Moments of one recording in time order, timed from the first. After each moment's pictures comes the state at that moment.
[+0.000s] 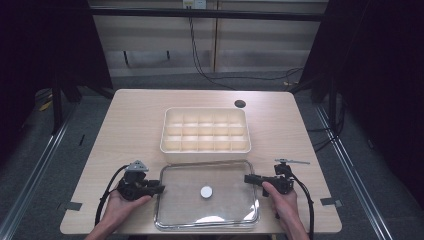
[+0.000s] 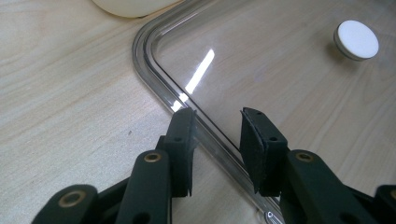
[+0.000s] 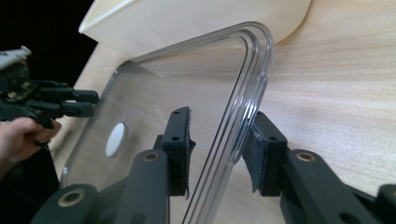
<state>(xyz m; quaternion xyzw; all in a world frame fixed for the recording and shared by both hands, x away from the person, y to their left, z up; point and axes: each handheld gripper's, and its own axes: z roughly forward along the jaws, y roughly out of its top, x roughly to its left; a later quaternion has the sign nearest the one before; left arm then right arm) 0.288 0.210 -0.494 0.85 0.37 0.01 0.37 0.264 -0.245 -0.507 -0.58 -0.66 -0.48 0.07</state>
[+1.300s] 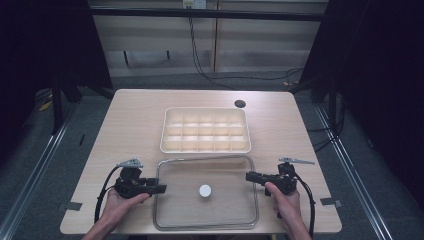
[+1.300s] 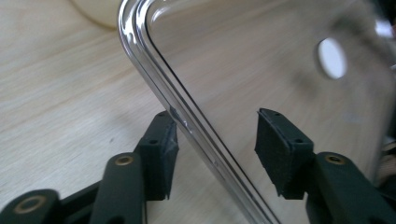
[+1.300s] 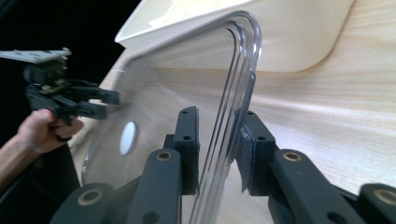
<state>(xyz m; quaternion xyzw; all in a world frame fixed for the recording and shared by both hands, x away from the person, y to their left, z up) 0.294 0.220 -0.490 0.82 0.38 -0.05 0.43 0.257 -0.248 -0.492 -0.54 -0.66 -0.53 0.06</state>
